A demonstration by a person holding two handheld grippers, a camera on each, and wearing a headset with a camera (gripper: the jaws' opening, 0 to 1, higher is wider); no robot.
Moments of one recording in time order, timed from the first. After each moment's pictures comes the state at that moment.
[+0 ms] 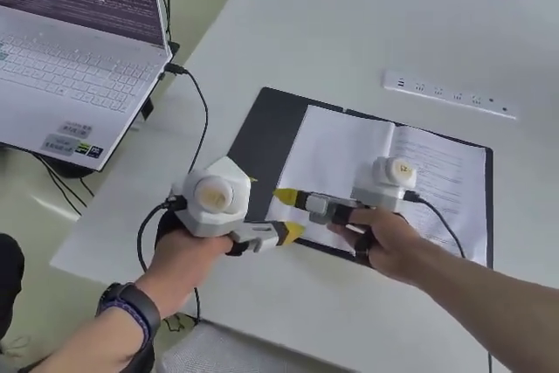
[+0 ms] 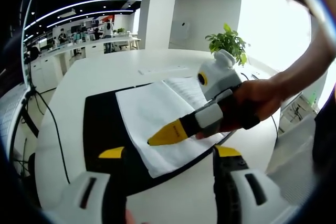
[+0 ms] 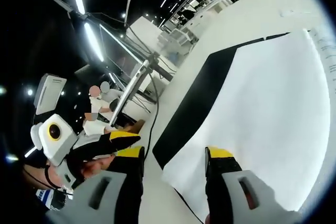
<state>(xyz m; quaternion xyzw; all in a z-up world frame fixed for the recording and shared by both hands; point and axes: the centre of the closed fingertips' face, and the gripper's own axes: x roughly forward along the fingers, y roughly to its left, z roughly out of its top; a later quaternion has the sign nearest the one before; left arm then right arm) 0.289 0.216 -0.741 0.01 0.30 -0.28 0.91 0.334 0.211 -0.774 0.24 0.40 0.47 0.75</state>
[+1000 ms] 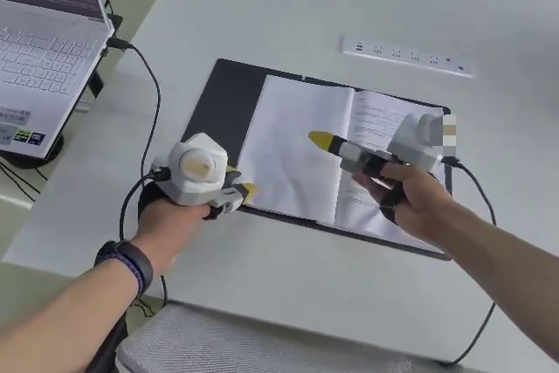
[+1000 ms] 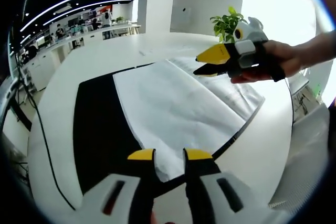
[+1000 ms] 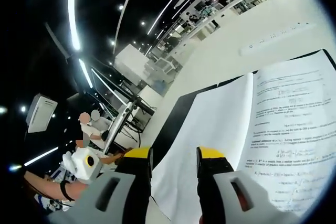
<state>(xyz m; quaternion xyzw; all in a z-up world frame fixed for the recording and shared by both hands) 0.303 0.212 -0.793 0.04 0.35 -0.27 0.90 0.373 0.121 -0.733 0.29 0.34 0.39 0.81</state>
